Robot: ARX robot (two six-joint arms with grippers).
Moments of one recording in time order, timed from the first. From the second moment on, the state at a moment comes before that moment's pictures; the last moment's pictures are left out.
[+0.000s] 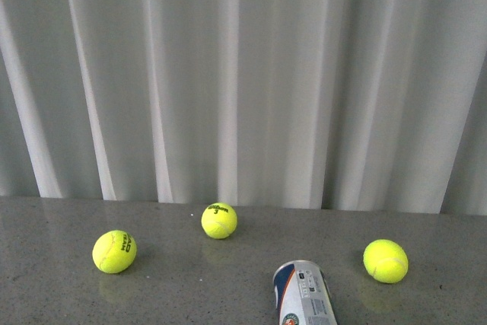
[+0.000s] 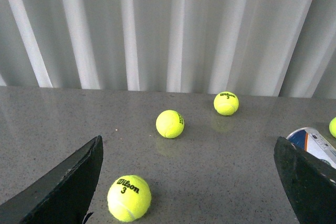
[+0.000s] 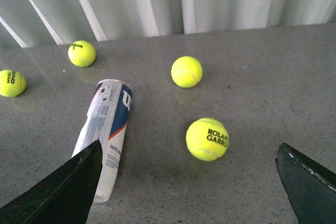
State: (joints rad) left arm 0.00 0.00 0.02 0.00 0.00 0.00; right arm 0.00 0.64 0.26 0.00 -0.13 0.11
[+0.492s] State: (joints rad) left arm 0.00 0.00 0.02 0.00 0.00 0.00; right arm 0.25 1.60 0.79 -0.04 -0.15 0.33
